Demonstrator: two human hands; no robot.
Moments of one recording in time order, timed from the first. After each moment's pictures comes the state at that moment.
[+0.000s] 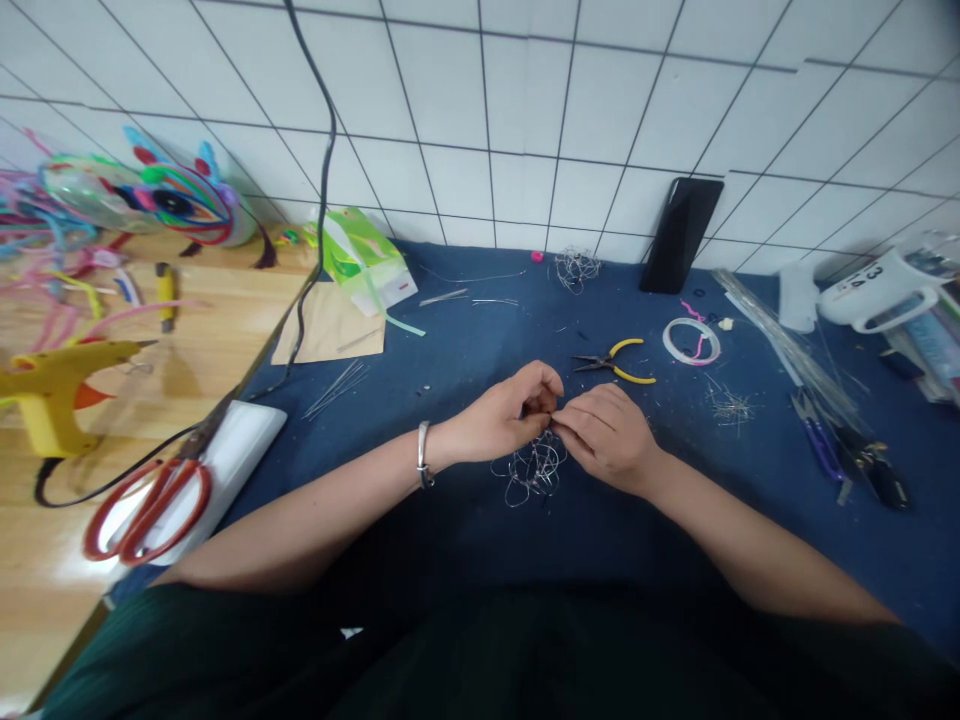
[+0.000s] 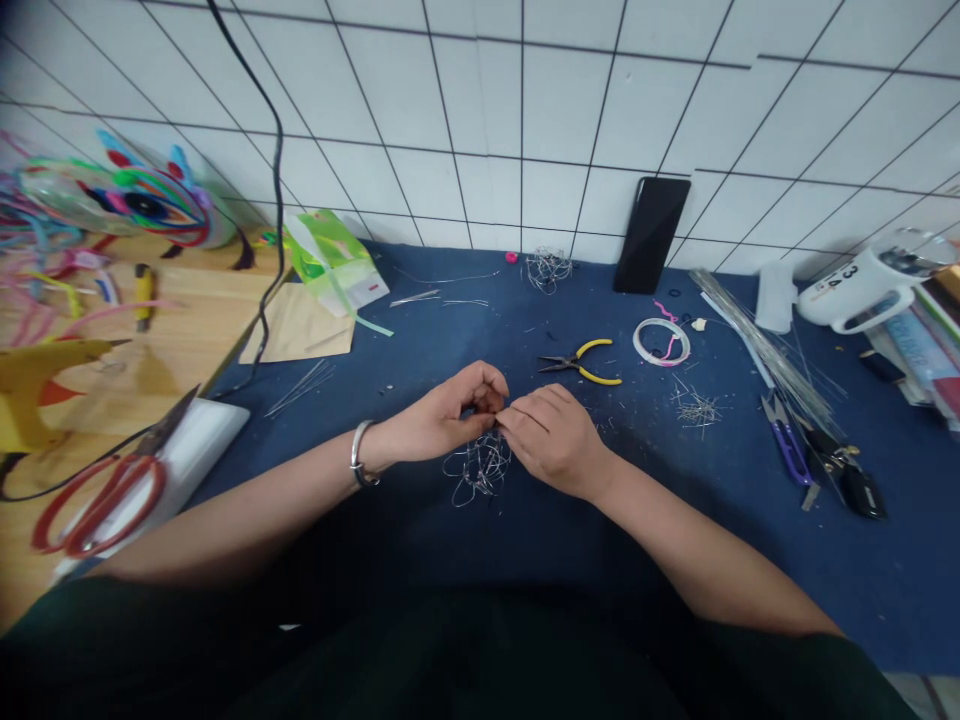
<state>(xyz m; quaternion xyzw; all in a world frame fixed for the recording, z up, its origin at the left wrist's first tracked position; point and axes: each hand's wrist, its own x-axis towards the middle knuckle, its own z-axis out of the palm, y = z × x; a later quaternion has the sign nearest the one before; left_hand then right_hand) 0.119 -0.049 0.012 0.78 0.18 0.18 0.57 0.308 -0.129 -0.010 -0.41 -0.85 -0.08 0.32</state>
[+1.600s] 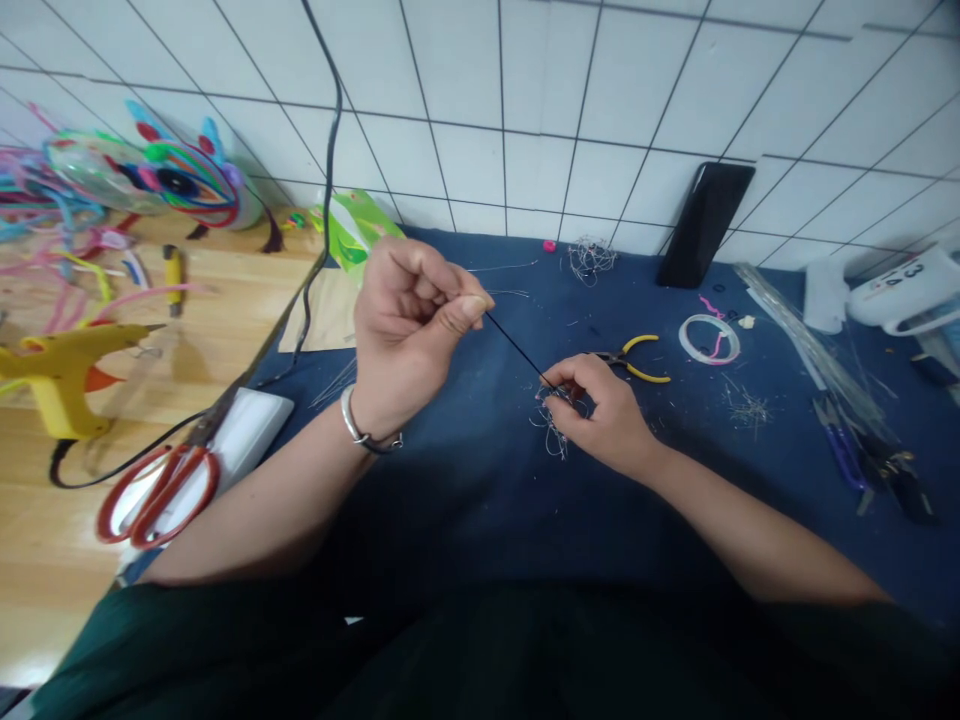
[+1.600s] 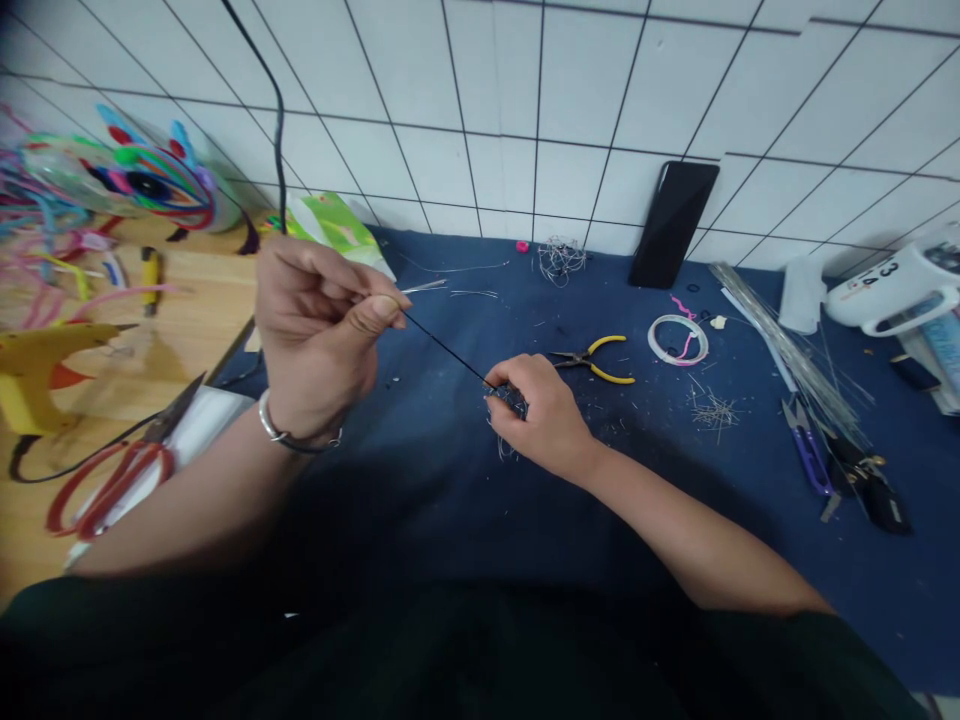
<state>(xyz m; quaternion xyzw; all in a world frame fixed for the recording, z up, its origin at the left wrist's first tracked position) 0.090 0.001 0.043 0.66 0.16 0.61 0.40 0.275 -0.105 0.019 -0.54 -0.72 0.22 0.39</state>
